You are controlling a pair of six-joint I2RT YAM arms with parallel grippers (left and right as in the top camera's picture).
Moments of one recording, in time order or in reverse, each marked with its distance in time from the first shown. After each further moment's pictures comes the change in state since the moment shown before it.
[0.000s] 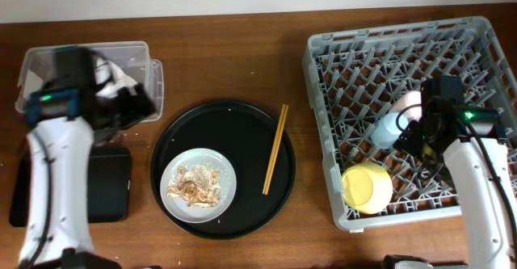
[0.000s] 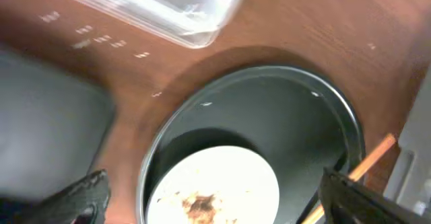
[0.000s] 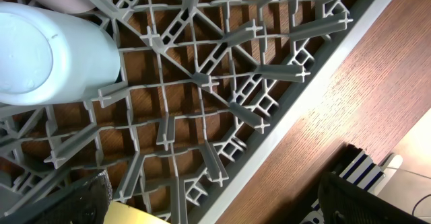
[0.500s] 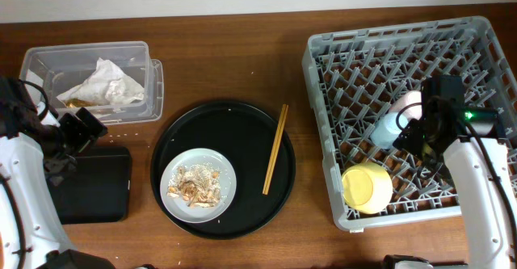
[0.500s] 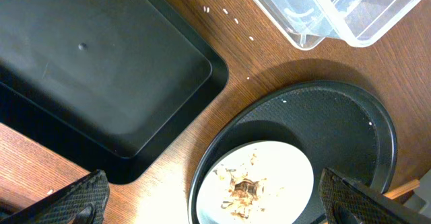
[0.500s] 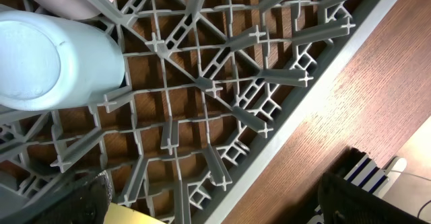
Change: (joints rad) left arm 0.295 -0.010 0.001 -0.159 -0.006 -0.002; right arm 0.000 0.000 0.000 0.026 0.000 0.000
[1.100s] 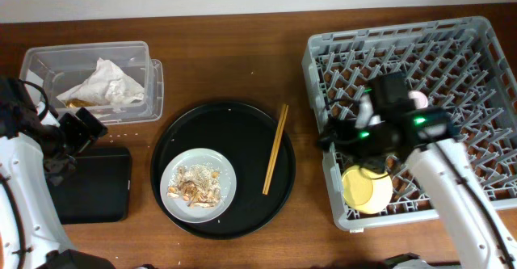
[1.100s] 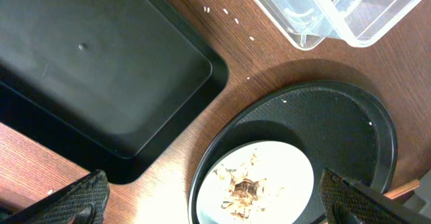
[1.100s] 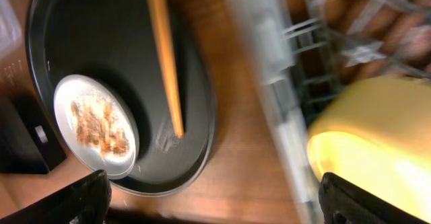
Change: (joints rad) left arm 0.000 0.000 0.000 0.000 0.000 0.000; right arm 0.377 0.000 0.002 0.137 -0.619 -0.073
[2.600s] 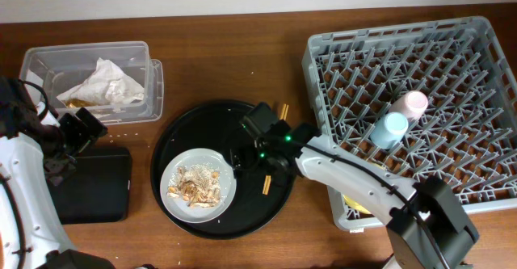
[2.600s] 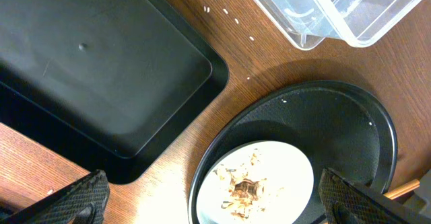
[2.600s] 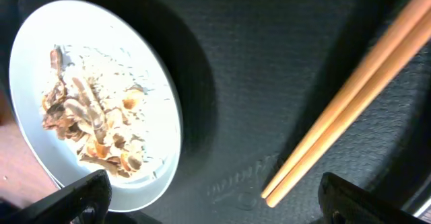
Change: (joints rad) left arm 0.000 0.000 0.000 0.000 0.000 0.000; right arm 0.488 0.390 0.000 0.459 0.112 0.064
